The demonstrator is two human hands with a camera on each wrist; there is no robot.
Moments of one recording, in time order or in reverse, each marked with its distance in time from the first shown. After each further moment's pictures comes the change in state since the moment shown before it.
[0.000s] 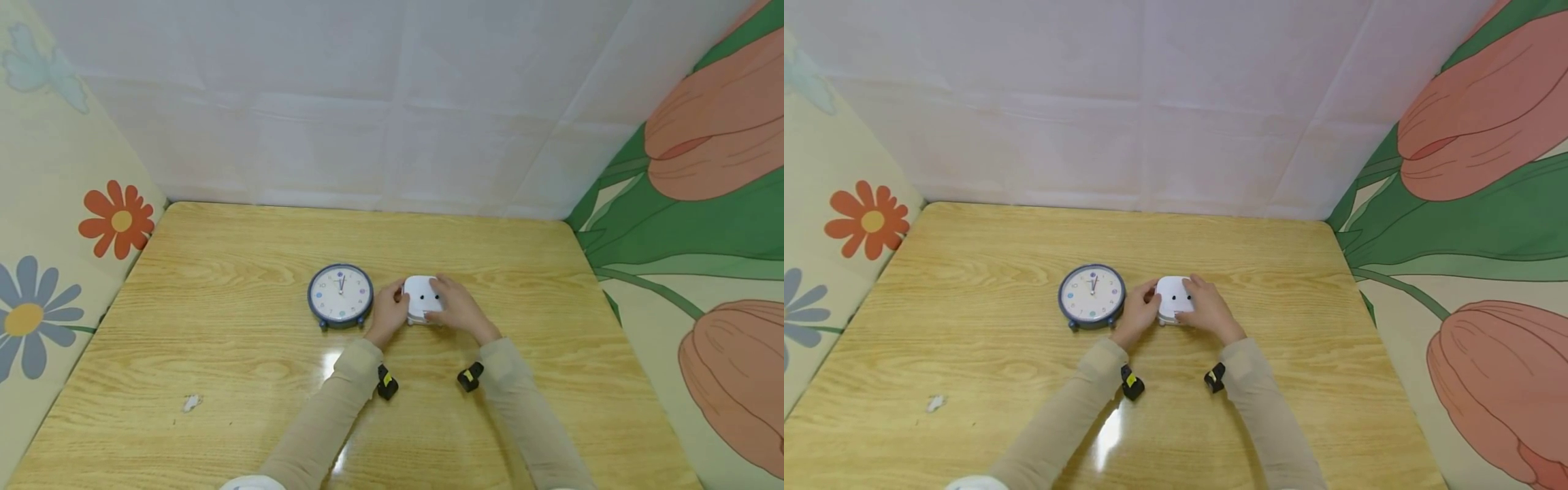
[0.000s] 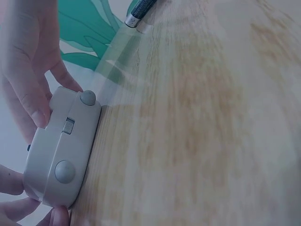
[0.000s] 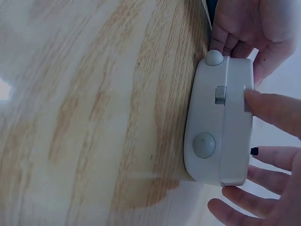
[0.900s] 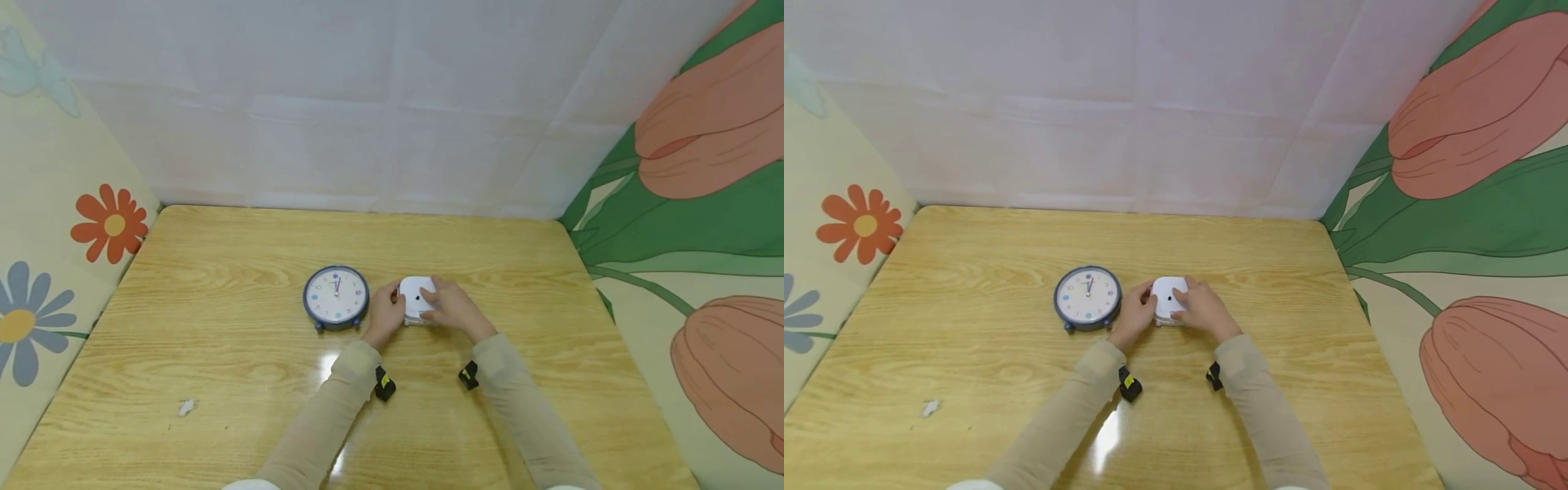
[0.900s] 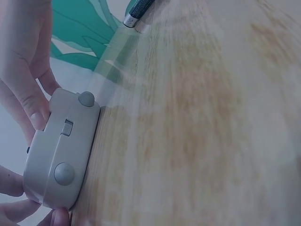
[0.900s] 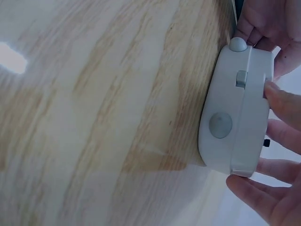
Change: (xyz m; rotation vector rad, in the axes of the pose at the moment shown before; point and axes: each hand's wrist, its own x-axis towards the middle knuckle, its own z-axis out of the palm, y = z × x) left_hand -0.004 0.006 -0.002 0.025 -0.042 -0.052; right_hand 0.001 -0.001 -0.001 -0.203 -0.042 -0.088
